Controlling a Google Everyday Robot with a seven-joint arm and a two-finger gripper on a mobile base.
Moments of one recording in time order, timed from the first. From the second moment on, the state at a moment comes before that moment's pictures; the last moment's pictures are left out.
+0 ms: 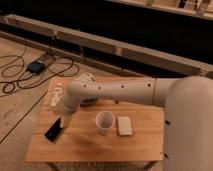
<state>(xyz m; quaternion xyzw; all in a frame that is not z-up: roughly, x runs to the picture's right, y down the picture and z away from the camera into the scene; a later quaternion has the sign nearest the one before) -0.230 0.144 0.725 -0.28 -0.34 -0.12 0.89</state>
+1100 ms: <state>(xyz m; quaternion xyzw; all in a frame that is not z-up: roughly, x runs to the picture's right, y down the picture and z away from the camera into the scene) -0.123 0.100 0.847 -0.27 -0.26 -0.16 0.91</state>
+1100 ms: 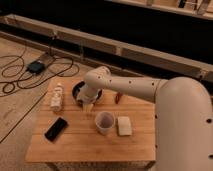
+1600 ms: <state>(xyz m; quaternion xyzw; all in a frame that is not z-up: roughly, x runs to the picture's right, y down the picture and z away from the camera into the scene) -0.093 0.086 0.896 -0.28 -0.22 -0.18 0.92</state>
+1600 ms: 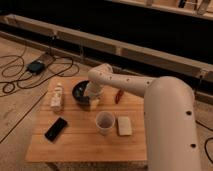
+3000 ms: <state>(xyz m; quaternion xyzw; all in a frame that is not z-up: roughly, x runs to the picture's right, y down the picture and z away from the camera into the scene) -0.059 0.083 0.894 -0.28 -0.17 -0.15 0.93</state>
